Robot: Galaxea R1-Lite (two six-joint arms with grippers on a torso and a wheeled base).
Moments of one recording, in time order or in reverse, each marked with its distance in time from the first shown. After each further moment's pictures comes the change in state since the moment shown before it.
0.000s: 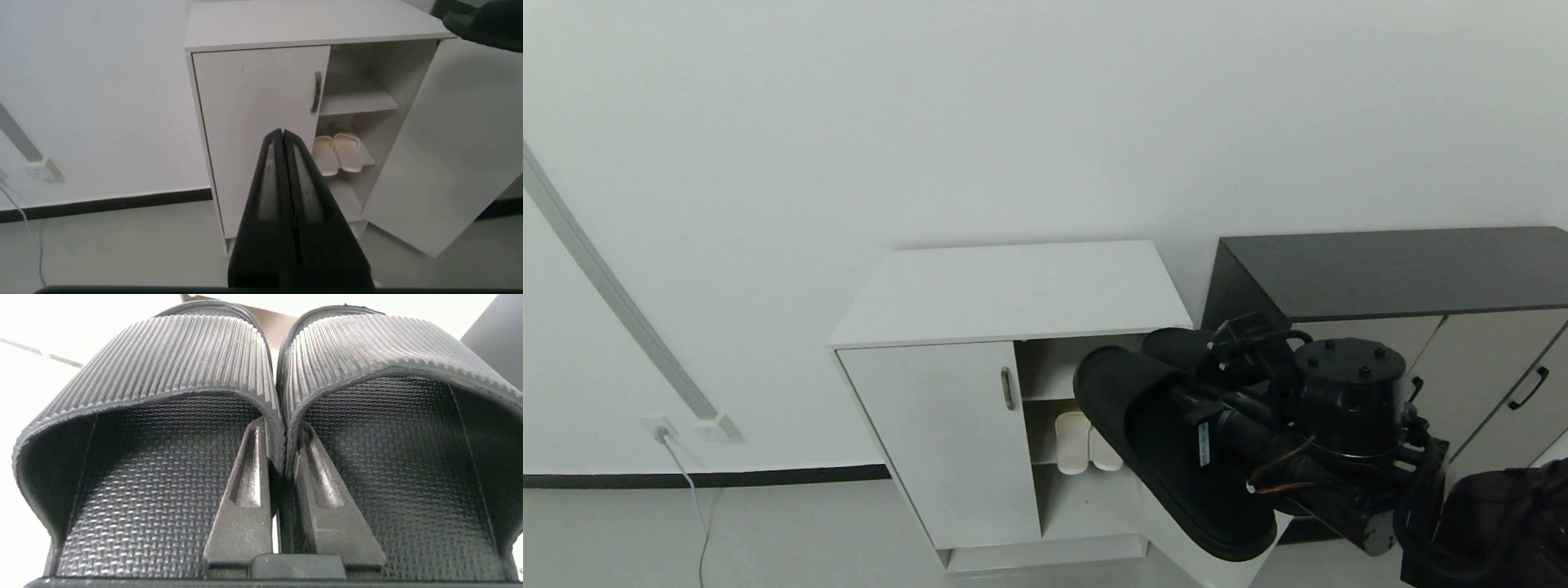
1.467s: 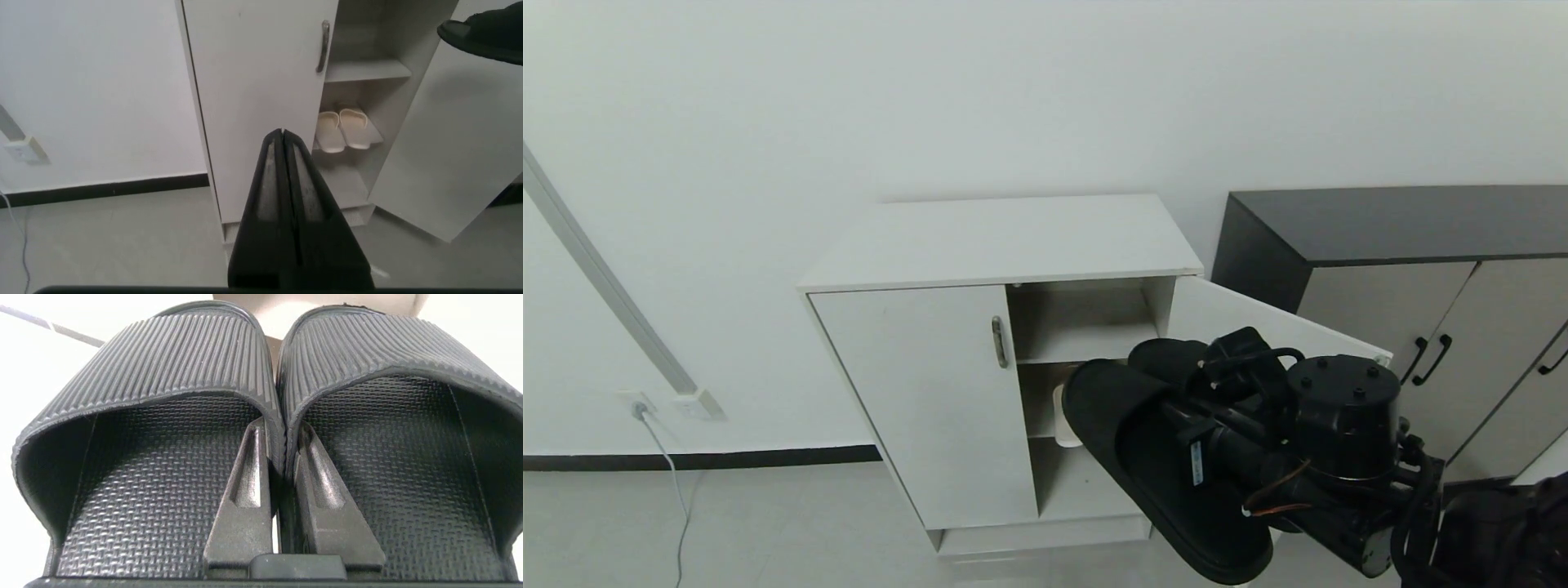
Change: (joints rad) left arm 0.000 0.000 0.000 0.000 0.000 0.000; right arm 0.039 0.010 0.030 -0.032 0.003 0.000
